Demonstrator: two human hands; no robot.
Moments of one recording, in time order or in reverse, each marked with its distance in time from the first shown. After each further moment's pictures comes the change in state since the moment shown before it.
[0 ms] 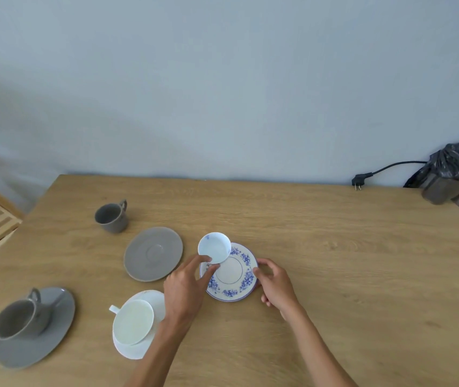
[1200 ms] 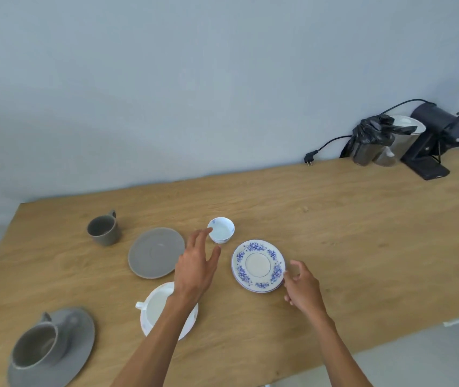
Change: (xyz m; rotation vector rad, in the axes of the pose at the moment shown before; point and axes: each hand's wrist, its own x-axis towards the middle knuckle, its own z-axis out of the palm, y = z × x) left_hand 0.010 -0.016 -0.049 -0.141 -0.328 0.229; right_hand -0.117 0.035 0.019 -0.064 0.485 0.152
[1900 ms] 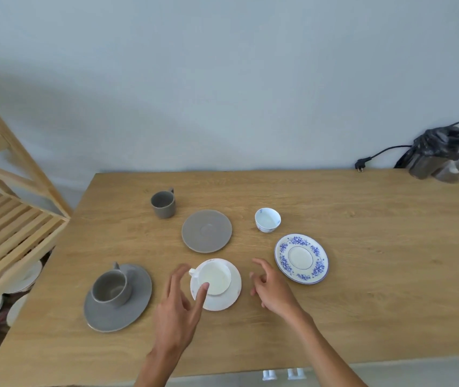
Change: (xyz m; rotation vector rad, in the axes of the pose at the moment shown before) left_hand -0.154 -0.063 -0.090 -0.147 0.247 -0.242; right_hand -0.079 -0.051 0.109 -0.142 -0.436 -0.318
